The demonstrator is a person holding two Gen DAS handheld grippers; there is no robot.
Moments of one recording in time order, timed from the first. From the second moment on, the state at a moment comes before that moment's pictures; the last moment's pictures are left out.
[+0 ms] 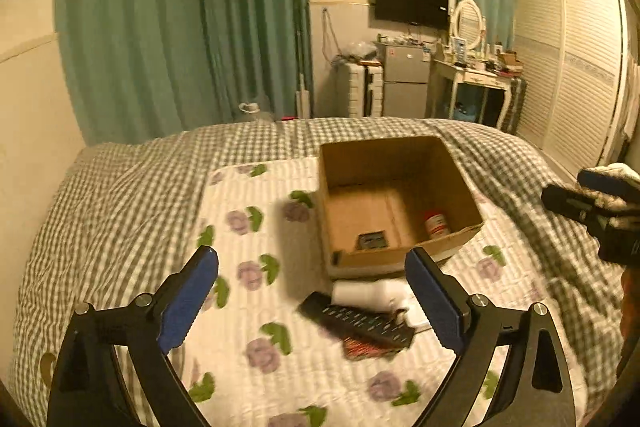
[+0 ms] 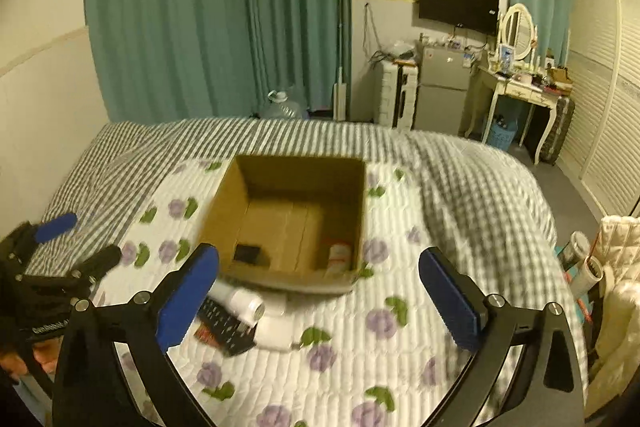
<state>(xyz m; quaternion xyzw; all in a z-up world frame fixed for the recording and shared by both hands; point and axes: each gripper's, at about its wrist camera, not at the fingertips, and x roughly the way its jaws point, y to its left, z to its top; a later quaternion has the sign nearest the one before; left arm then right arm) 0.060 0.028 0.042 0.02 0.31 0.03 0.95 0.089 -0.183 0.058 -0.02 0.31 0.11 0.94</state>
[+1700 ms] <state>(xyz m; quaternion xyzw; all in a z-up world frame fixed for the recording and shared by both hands) 0.146 -0.002 -0.130 -0.06 0.48 0.07 0.87 0.138 -0.179 -0.097 0.02 0.37 0.09 0.92</state>
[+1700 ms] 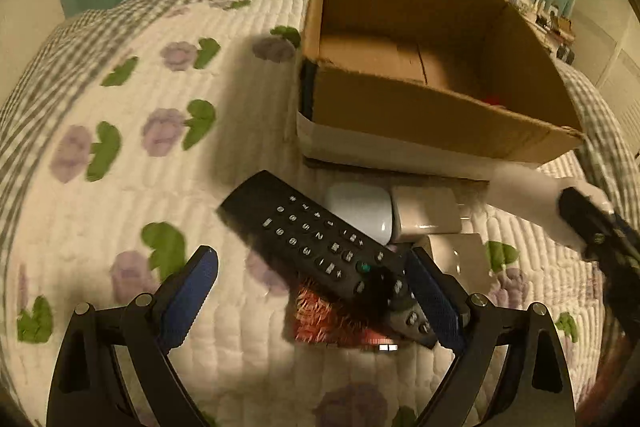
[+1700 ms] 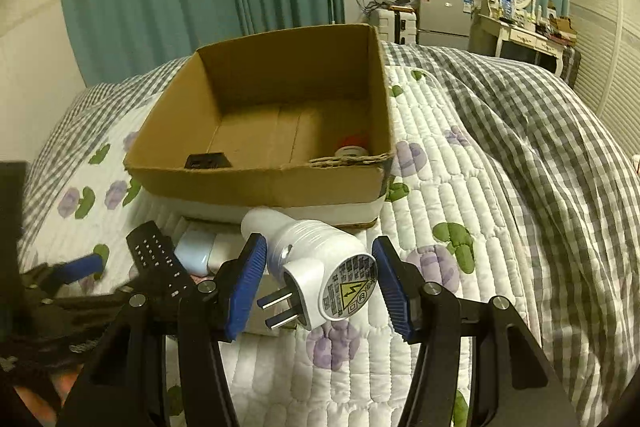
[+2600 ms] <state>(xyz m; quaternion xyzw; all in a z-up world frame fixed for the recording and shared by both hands) 0.107 -0.033 -0.064 -0.03 0.44 0.01 0.90 0.119 -0.200 -0.068 0.07 0.34 0.10 0.93</state>
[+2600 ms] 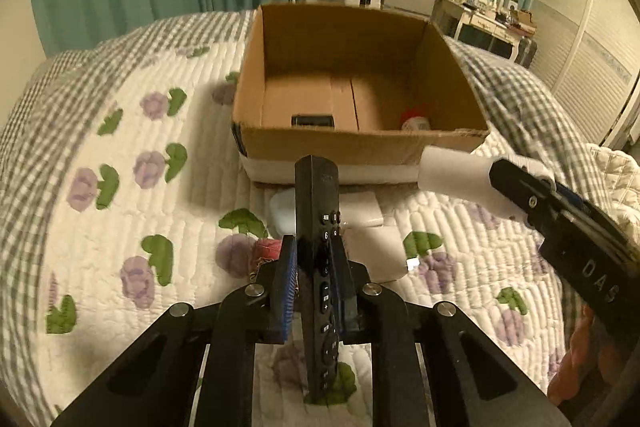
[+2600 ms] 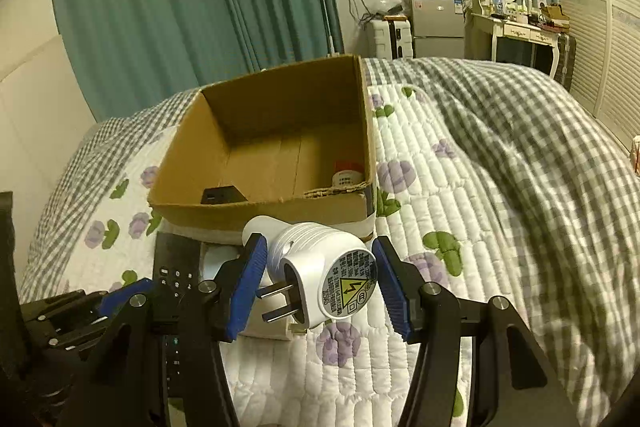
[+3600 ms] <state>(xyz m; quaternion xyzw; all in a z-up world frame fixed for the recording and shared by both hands) 0.271 -0.042 -0.014 0.00 0.40 0.02 0.92 0.253 -0.196 -0.015 0.04 0.31 0.15 0.94</state>
